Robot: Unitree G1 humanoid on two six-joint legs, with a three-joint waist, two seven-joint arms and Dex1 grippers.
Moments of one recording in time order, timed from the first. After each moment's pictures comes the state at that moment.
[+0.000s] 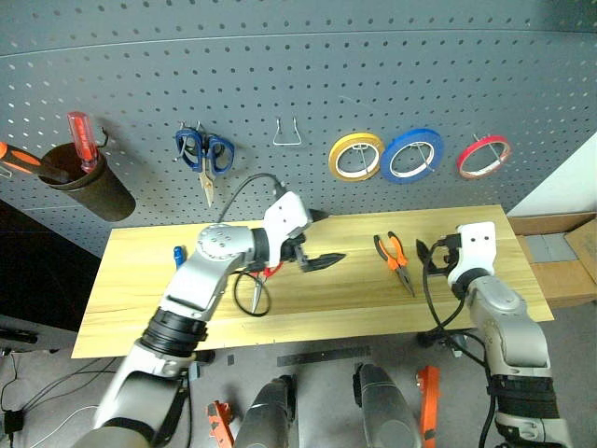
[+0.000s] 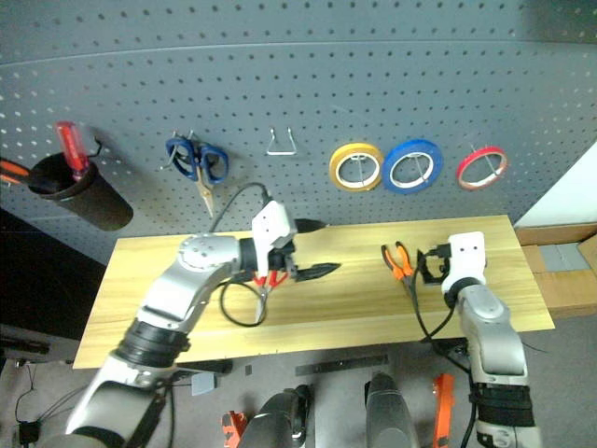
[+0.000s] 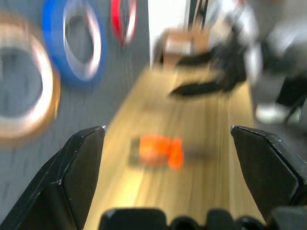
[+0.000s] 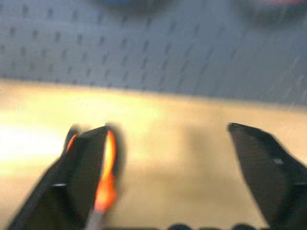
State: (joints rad) left arm -0.57 0.51 -0.23 0.01 -0.18 0.30 -0.97; right arm -0.22 -0.26 -0.14 -0.20 0.11 0.62 0.18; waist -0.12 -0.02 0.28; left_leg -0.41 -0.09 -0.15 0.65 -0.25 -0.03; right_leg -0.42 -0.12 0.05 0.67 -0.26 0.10
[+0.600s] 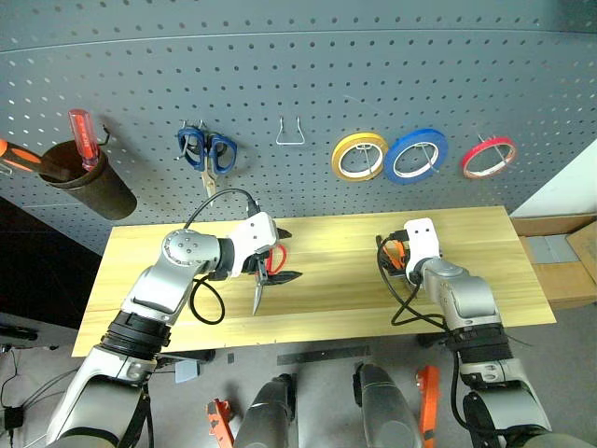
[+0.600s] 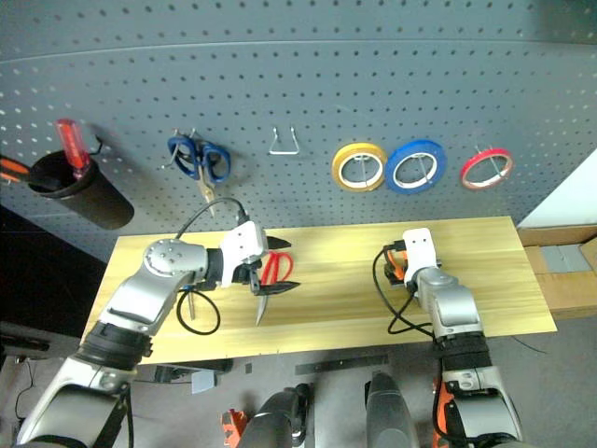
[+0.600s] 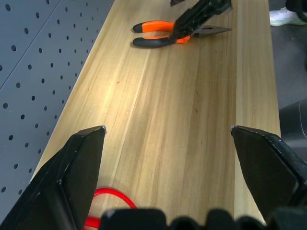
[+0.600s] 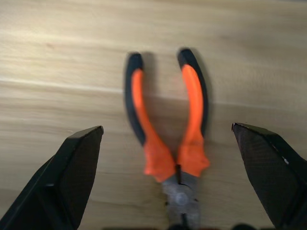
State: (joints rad) left arm -0.53 0.64 -0.23 0.09 -0.11 0.23 -1.06; right arm -0.53 -0.22 -0.01 0.22 0.07 0.84 0.14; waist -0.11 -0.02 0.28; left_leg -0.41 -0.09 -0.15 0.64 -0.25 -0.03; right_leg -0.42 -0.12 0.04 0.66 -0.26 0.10
